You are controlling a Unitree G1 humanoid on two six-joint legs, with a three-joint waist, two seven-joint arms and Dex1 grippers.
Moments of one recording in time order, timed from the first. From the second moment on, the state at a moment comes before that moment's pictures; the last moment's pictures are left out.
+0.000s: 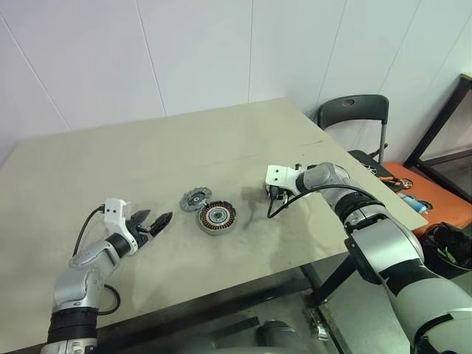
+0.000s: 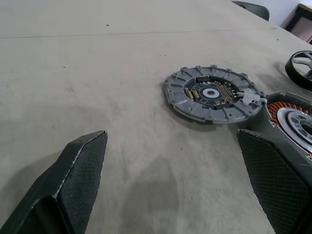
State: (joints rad) left arm -0.09 0.43 0.26 0.12 -0.48 0.44 -0.63; right arm -1.07 -0.35 0.37 1.30 -0.44 -0.24 0.81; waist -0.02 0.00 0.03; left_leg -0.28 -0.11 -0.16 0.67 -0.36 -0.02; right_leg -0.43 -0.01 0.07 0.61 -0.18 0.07
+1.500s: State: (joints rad) left arm -0.29 0.41 0.17 0.25 -0.45 0.41 -0.70; right arm -0.53 -0.37 -0.36 0.37 0.40 0.96 0.70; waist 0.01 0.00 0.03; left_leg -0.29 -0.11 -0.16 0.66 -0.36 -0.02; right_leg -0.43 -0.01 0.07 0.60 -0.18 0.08
